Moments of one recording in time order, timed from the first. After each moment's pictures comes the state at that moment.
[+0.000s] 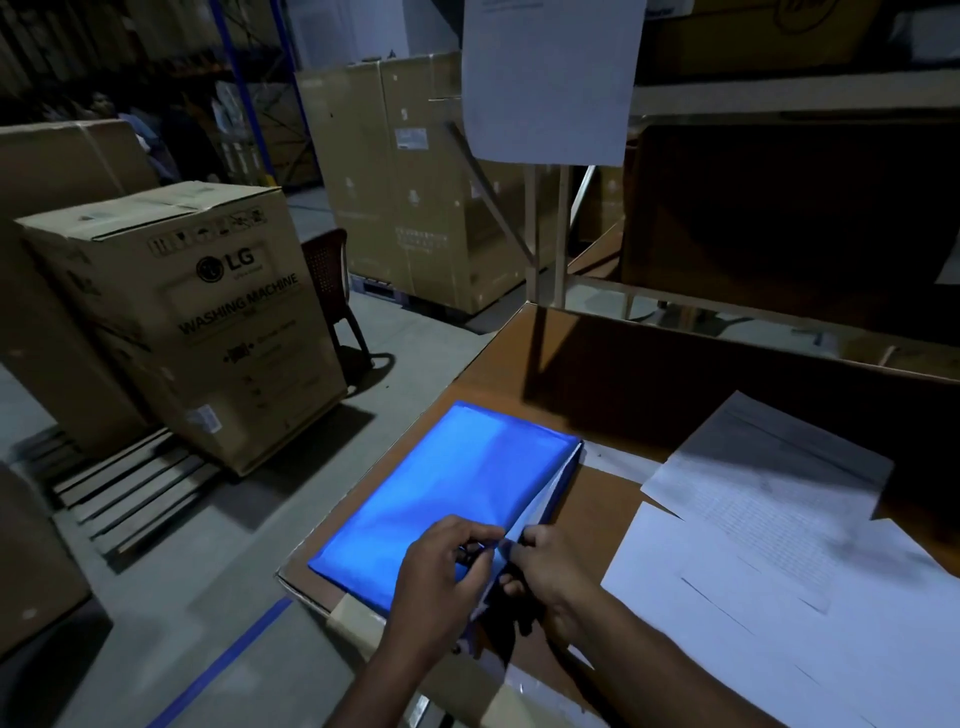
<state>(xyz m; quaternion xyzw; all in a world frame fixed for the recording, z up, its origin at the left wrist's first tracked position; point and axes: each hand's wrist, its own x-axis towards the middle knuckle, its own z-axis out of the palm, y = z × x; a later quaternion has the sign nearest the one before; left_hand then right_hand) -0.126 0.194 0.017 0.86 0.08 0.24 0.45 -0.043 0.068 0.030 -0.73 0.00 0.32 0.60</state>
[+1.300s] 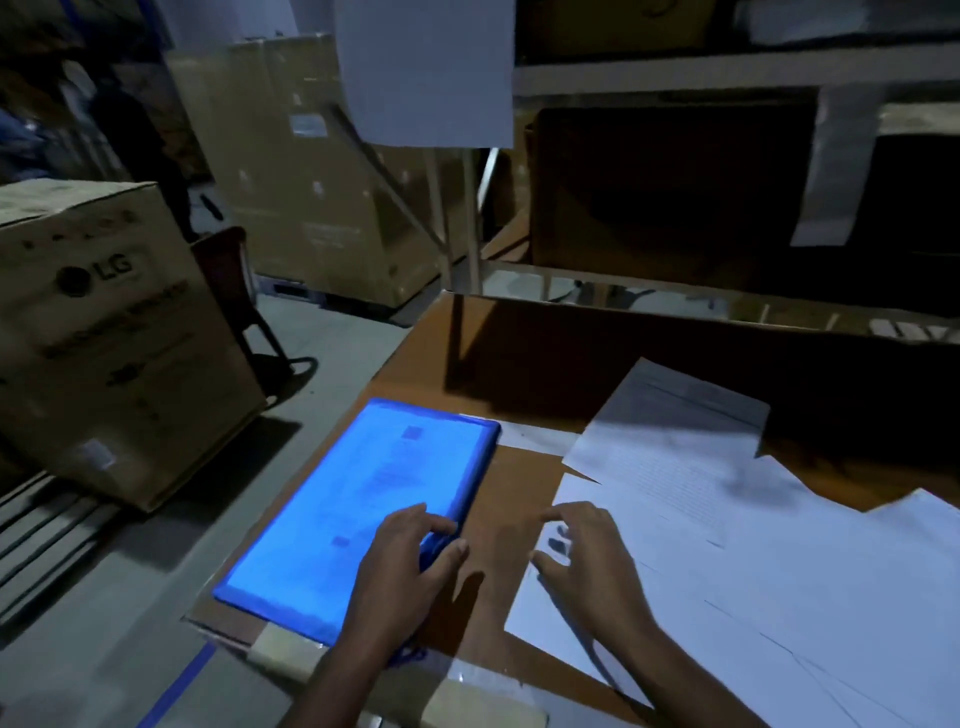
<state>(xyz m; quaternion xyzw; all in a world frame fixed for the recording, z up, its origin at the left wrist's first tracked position) -0.096 0.185 -0.001 0.92 0.05 0.16 0.34 -0.046 -0.041 0.013 -0.91 -0.07 0.01 0.40</state>
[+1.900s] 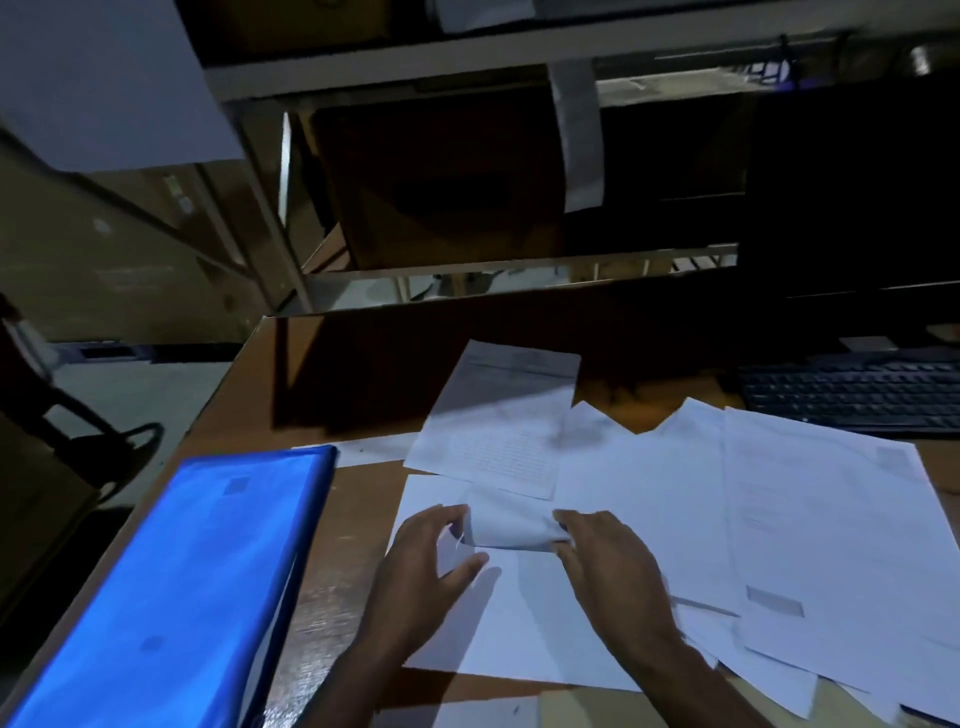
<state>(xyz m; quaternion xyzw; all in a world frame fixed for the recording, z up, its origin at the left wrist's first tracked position) -0.047 0.024 -0.012 0.94 -0.10 0.03 0.33 -0.081 -0.209 -0.014 -0.97 -0.01 -0.18 0.19</state>
